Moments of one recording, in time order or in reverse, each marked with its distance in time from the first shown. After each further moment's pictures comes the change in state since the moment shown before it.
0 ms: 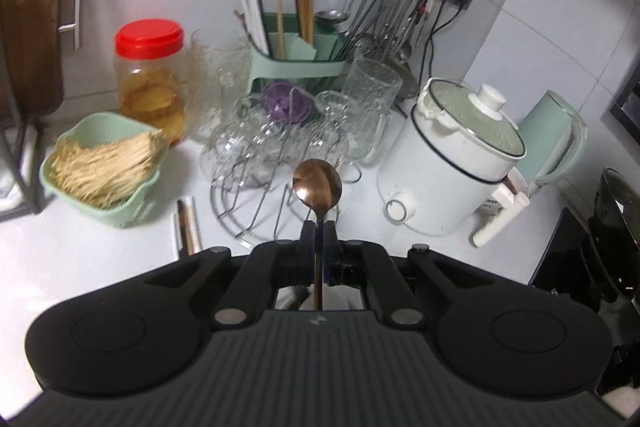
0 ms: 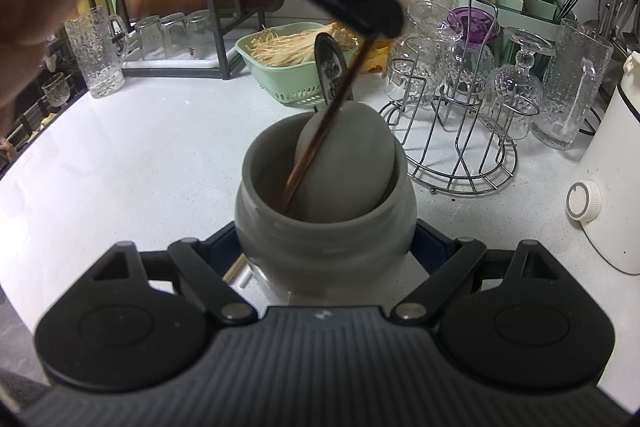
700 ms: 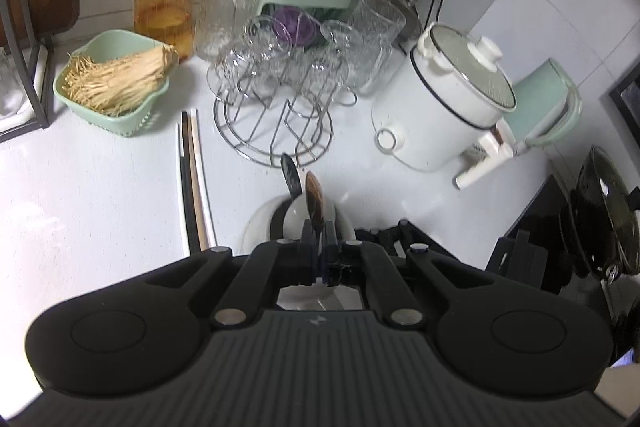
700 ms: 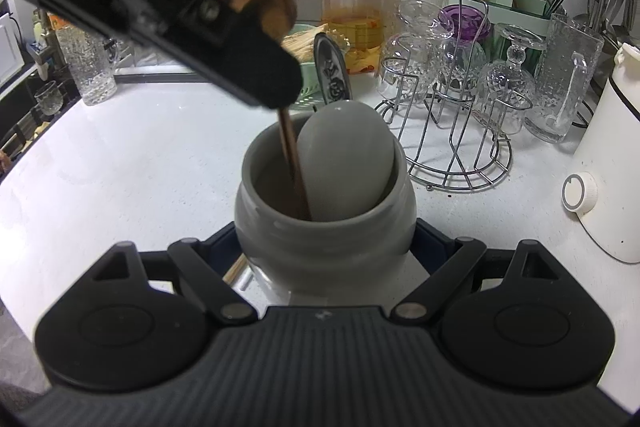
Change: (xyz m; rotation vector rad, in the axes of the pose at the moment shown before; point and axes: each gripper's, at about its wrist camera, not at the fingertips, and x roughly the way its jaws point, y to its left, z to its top) left arm -0.025 -0.002 -0.015 -0.083 0.221 -0.022; right arm -0.001 0.001 -0.002 0.029 -0.009 -0.022
